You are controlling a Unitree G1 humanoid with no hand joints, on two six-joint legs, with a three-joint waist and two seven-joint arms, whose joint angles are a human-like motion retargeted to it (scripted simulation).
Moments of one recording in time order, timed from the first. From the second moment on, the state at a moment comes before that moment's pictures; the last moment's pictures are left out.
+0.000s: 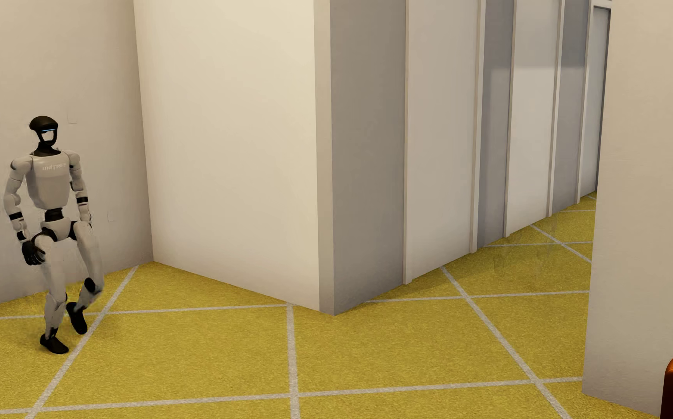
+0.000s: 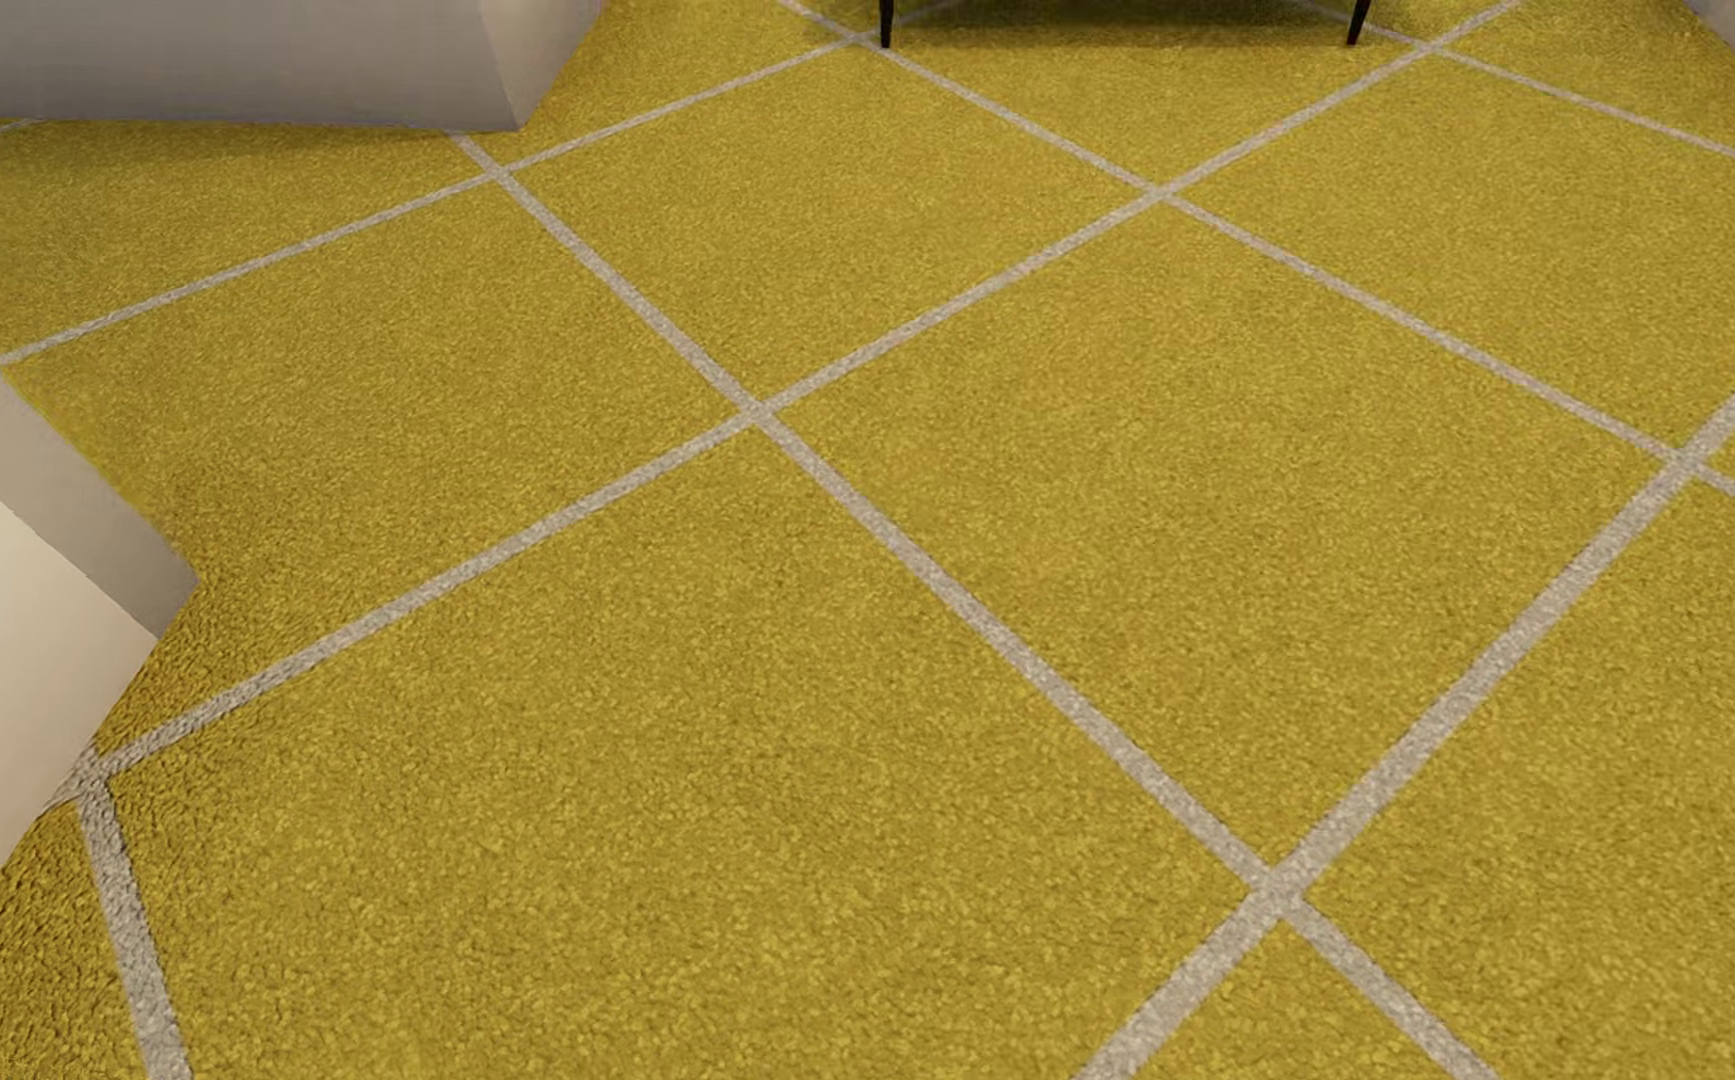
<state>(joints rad) -0.28 -0.07 -0.01 -0.08 0.01 -0.05 0.00 0.00 0.14 1.19 0.65 0.25 0.21 0.12 -0.33 0.36 -0.32 0.00 0.00 -0.67 0.49 0.87 0.84 0.00 0.00 0.00 0.00 0.00 0.00</state>
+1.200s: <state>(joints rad) -0.38 0.27 0.06 -0.05 0.01 -0.02 0.00 0.00 0.06 0.13 0.51 0.32 0.22 0.12 -0.39 0.37 -0.40 0.00 0.00 -0.73 0.38 0.94 0.72 0.00 0.00 0.00 0.00 0.00 0.00</state>
